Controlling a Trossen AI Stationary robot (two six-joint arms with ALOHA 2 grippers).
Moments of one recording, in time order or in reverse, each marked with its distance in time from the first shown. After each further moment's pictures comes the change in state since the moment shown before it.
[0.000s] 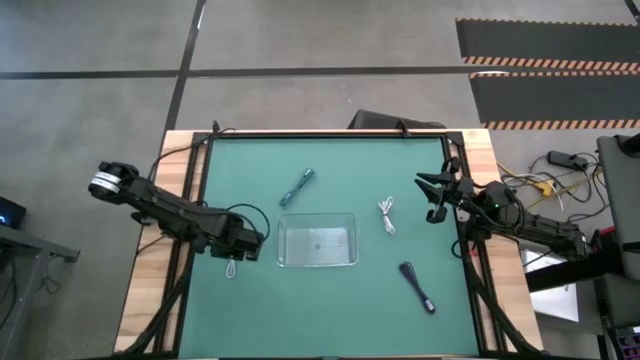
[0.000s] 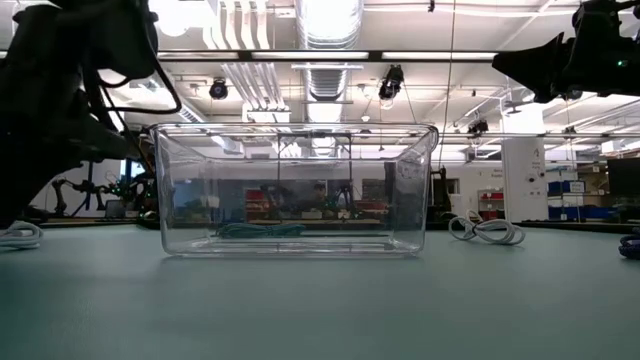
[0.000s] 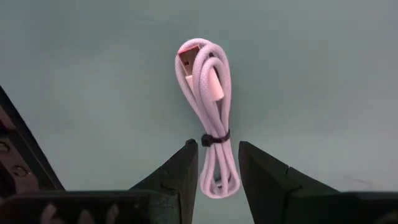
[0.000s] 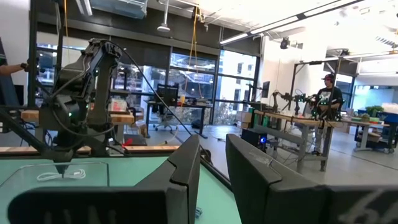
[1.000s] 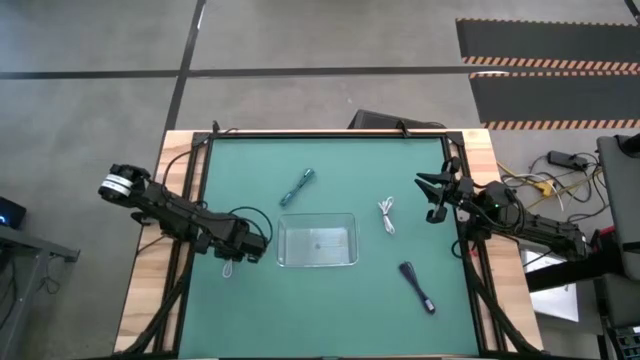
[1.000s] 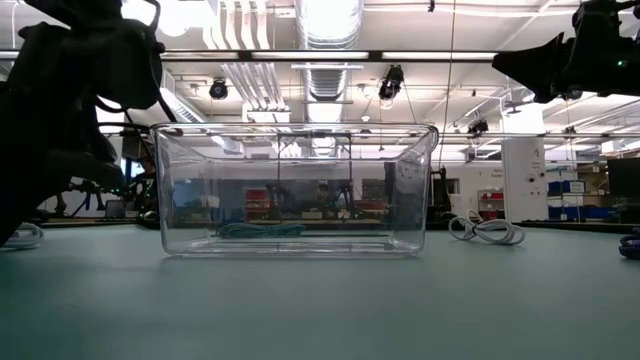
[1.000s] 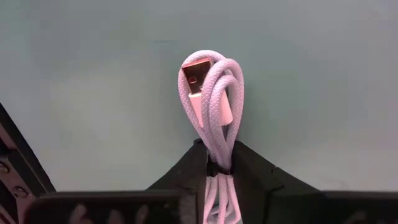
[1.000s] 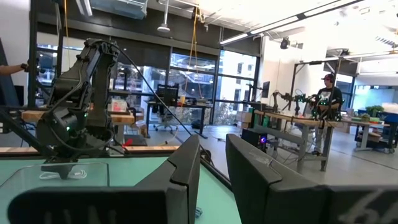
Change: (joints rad) left arm -0.003 0.112 -0.008 0.025 -0.008 0.024; right arm 0.000 0.000 0.000 0.000 0.000 0.002
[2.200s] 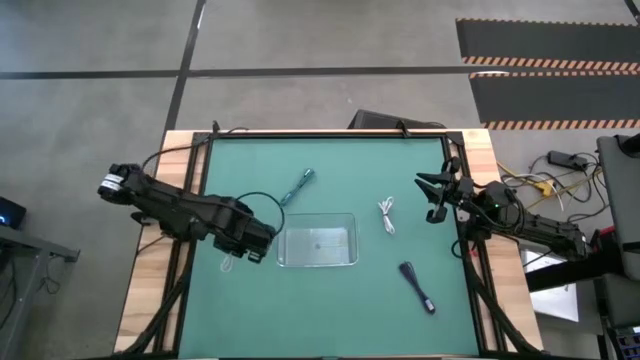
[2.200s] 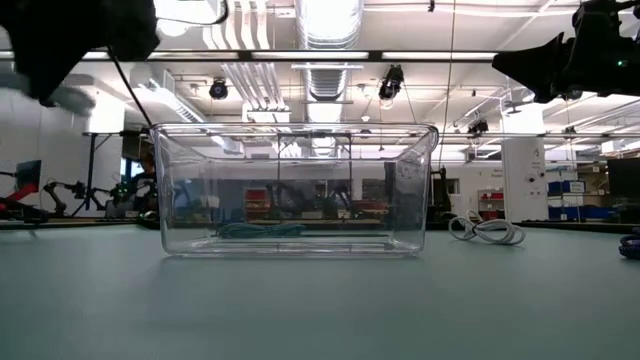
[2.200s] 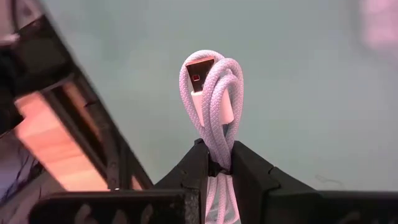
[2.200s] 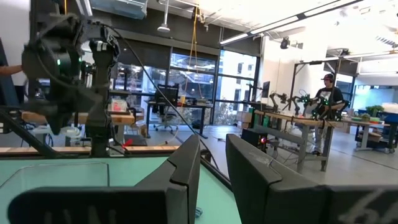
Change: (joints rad) left arm -0.002 -0.013 0.578 -0.540 -0.024 0.232; right arm 0.000 0.000 0.000 0.000 0.000 0.001
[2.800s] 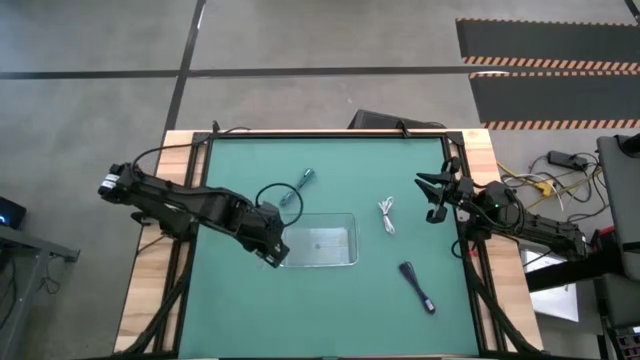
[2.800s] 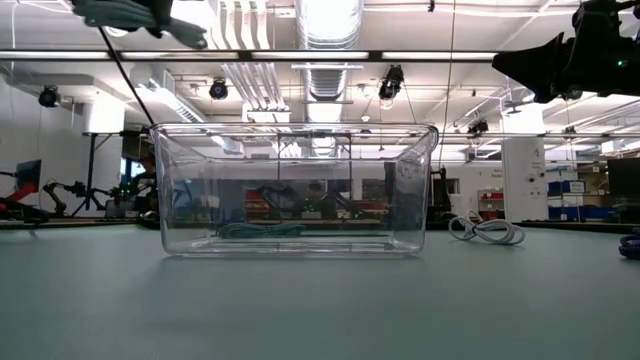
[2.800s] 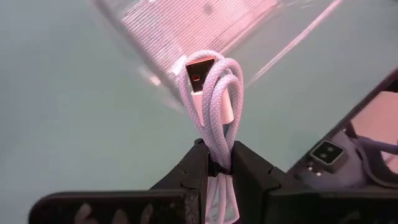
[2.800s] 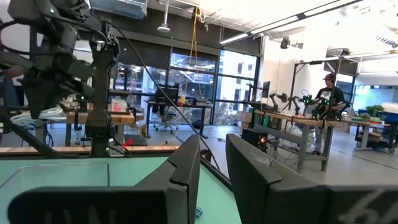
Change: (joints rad) left arm -0.001 0.006 0.174 0.291 -0.138 0.258; right arm 0.000 0.000 0.000 0.000 0.000 0.000
